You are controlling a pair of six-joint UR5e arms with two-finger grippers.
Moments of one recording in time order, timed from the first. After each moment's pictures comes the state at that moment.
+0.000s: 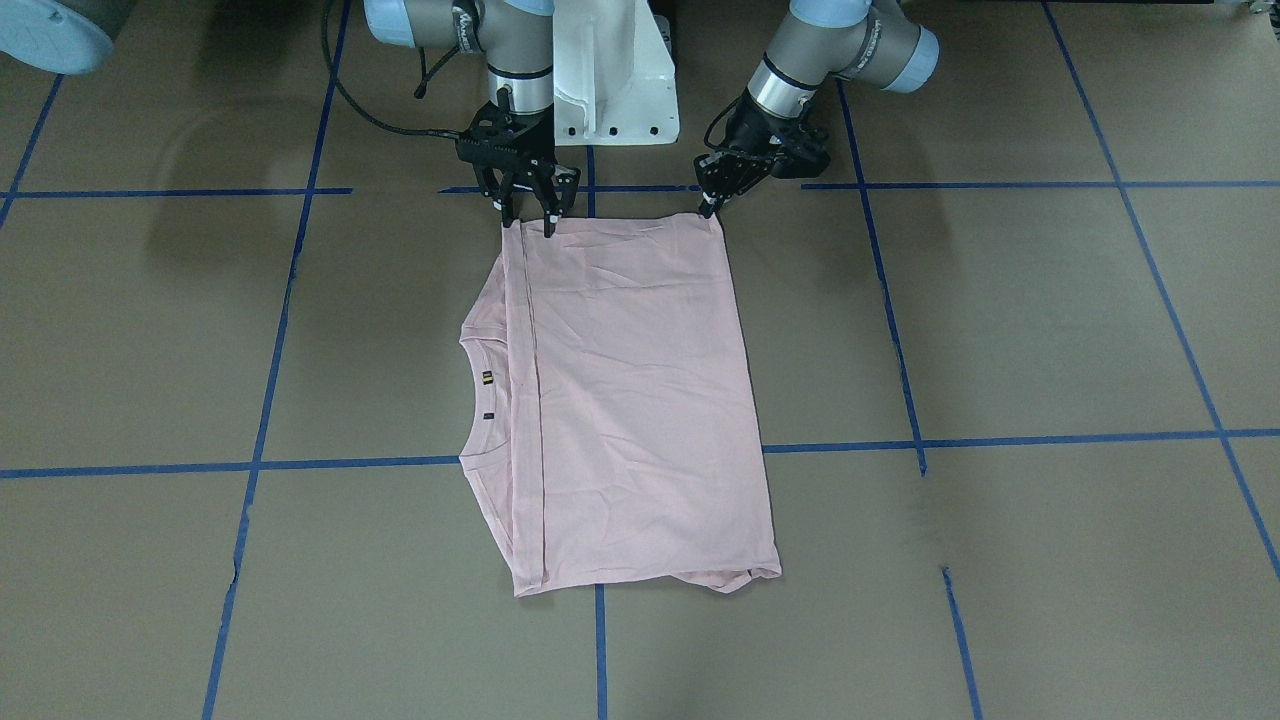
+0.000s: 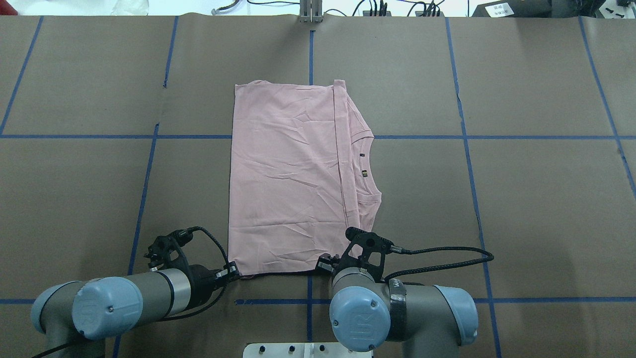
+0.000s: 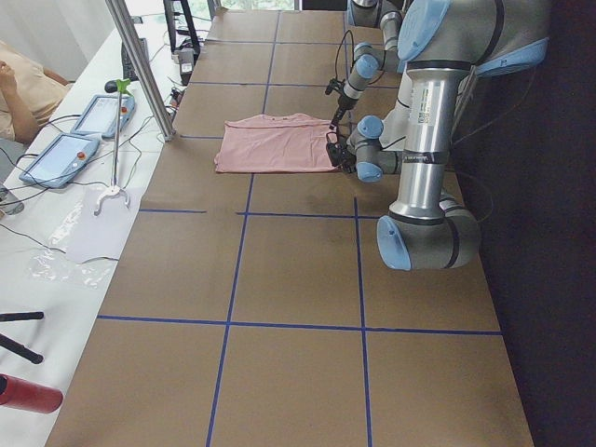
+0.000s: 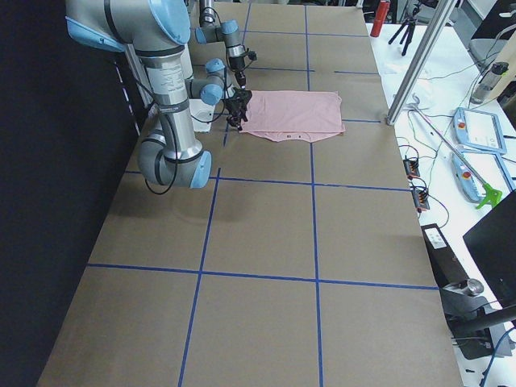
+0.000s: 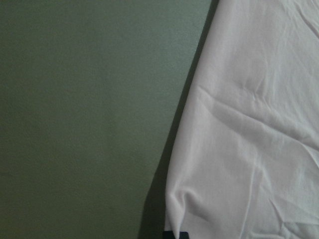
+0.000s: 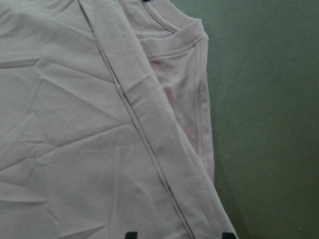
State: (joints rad) left arm -0.17 -1.73 -1.89 -2.27 -1.48 -1.88; right arm 0.11 -1.06 1.84 -1.61 1.29 1.87
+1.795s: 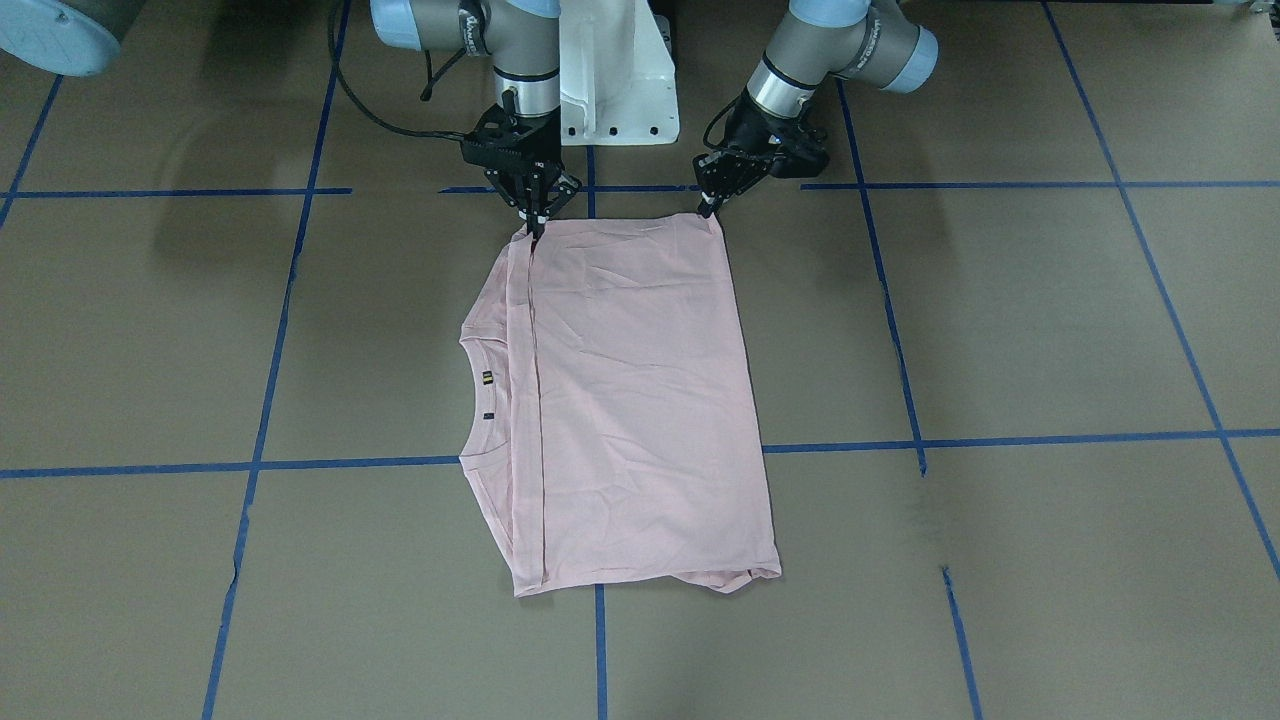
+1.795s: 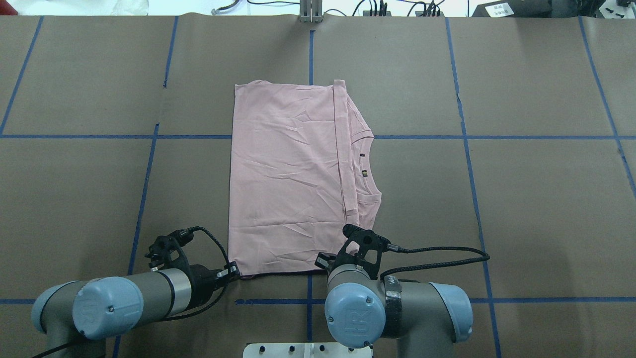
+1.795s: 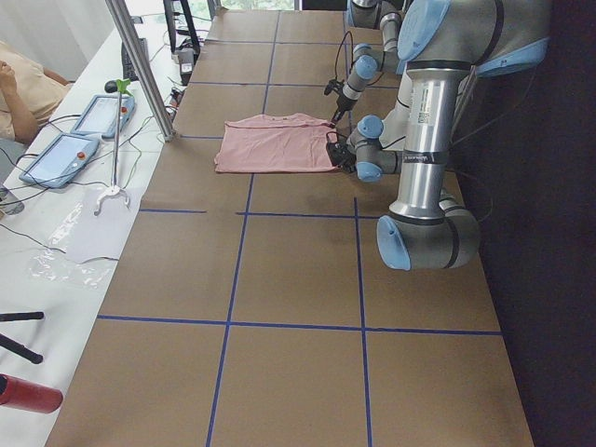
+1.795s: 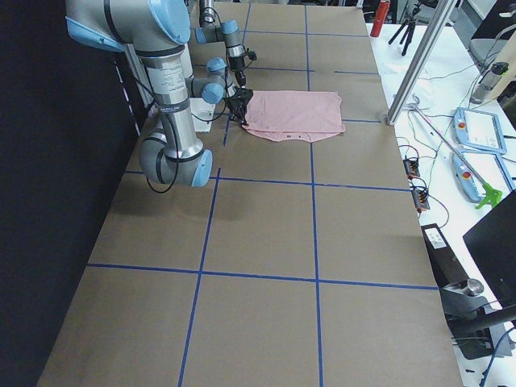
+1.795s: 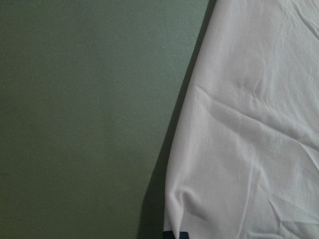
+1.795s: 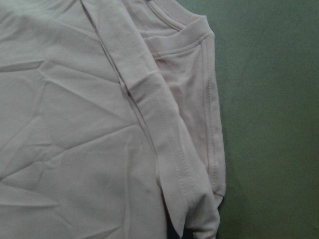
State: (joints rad) left arm -0.17 -1.74 -1.89 -2.27 -1.48 -1.88; right arm 0.12 -1.04 1.82 -1.60 1.29 1.89
